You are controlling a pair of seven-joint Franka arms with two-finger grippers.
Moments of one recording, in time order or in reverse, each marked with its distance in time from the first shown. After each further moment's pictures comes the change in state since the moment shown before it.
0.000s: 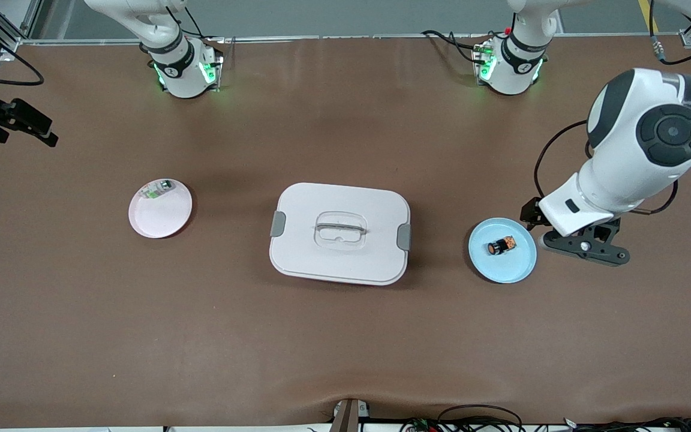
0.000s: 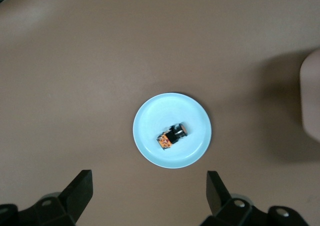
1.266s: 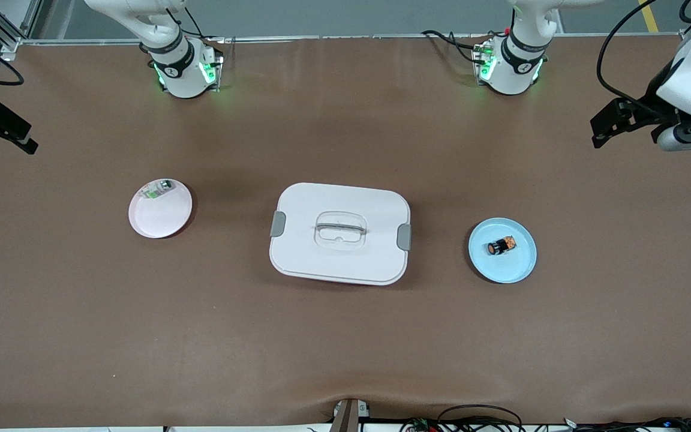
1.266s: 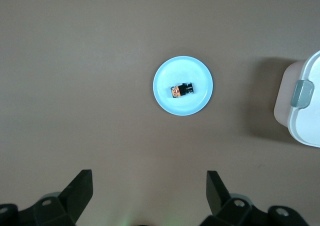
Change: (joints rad) left arm -0.215 -0.332 0.389 0.017 -0.214 -0.307 -0.069; right arm -0.004 0.050 0.001 0.100 -0.002 0.008 0.000
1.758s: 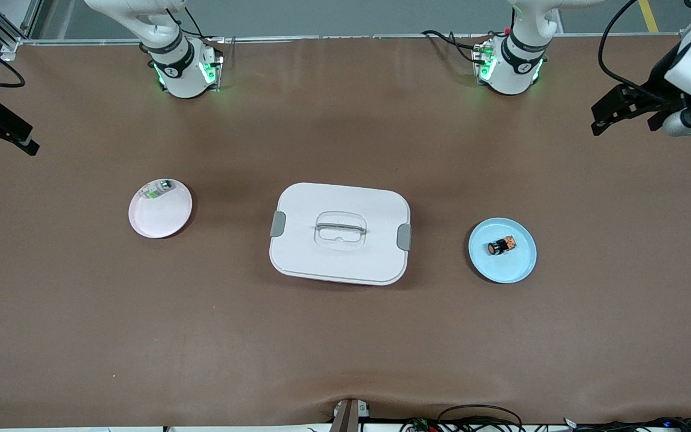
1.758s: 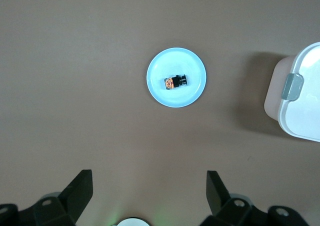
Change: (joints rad) left arm 0.000 -0.046 0.038 -0.047 -0.063 0.000 0.000; right arm -0.001 0.008 0.000 0.001 0.000 0.000 0.000
